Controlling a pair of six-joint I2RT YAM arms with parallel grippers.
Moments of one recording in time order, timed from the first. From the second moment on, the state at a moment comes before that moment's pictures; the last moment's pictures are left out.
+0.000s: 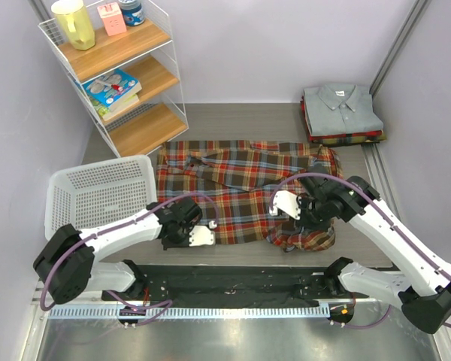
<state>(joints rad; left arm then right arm) -0.81 1.27 0.64 -0.80 -0.01 0.75 0.62 1.02 1.10 -1.35 -0.10 -0.76</state>
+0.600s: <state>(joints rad) -0.62 1.26 0.97 -0.95 0.00 0.77 0.40 1.13 1.37 -1.36 -0.06 -0.94</state>
